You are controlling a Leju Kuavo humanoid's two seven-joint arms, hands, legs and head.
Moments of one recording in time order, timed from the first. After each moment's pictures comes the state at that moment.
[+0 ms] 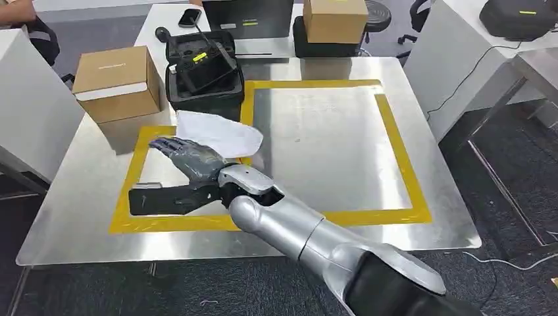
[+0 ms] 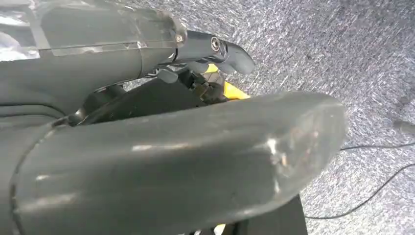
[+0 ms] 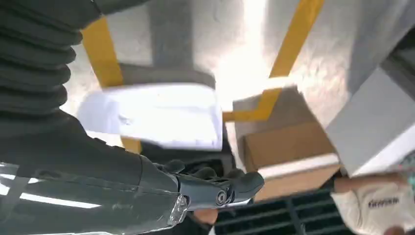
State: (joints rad) left arm -0.16 -0.09 -1.21 -0.21 0.59 0.12 -0.26; right arm -0.98 0.34 1.05 -0.77 0.47 0.07 0.00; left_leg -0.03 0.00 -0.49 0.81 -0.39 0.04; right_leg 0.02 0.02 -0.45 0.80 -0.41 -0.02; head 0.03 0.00
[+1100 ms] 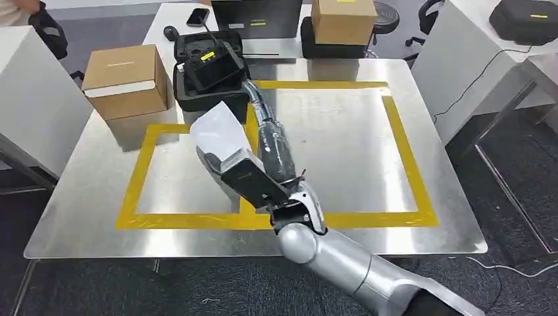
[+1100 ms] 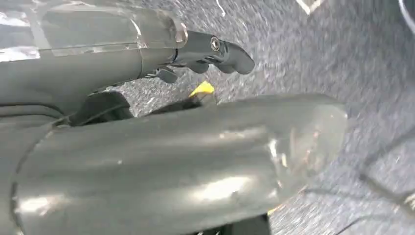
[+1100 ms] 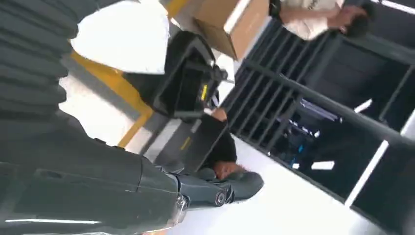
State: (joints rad) left arm -0.13 -0.08 -1.14 -0.21 0.72 0.25 -0.38; right arm -0.67 0.02 0.95 -1.43 0.36 -0.69 0.03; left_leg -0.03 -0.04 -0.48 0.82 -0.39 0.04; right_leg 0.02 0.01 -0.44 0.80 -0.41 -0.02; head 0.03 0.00
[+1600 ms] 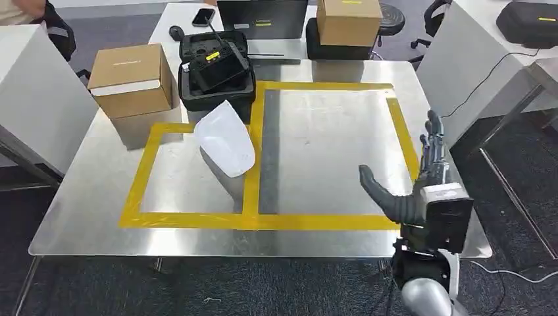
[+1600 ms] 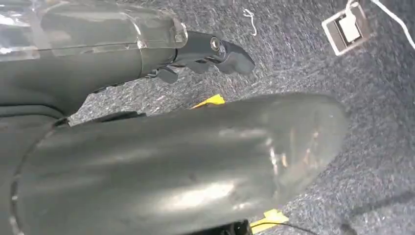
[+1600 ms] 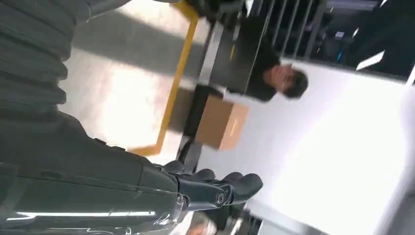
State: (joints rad) left arm -0.09 -0.06 -1.04 -0.21 0.86 0.29 -0.42; right arm -0.14 -0.32 0.44 -2.07 0.38 -0.69 0.13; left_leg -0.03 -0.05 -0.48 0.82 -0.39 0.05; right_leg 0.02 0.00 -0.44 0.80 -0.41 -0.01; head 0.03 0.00
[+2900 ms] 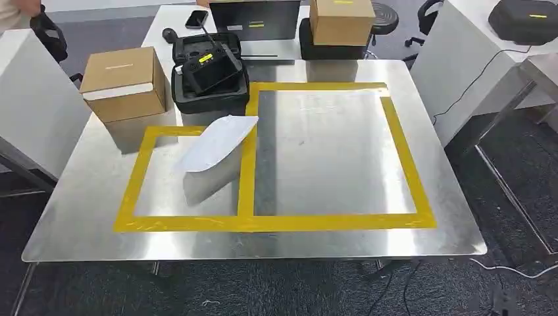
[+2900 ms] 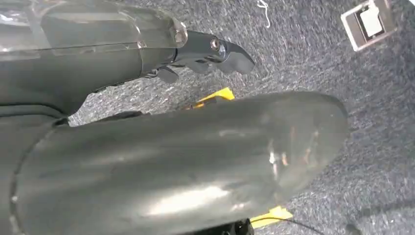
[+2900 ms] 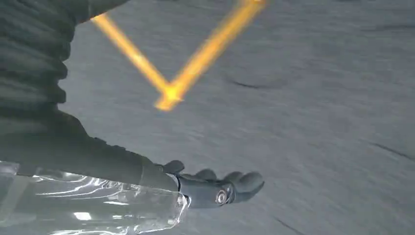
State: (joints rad) left arm -0.10 -0.05 -1.01 -0.21 0.87 0.23 -0.35; right arm -0.03 -0.23 -0.39 -0.68 0.14 -0.39 0.40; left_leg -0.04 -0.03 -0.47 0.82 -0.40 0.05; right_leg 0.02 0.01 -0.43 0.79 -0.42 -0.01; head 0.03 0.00
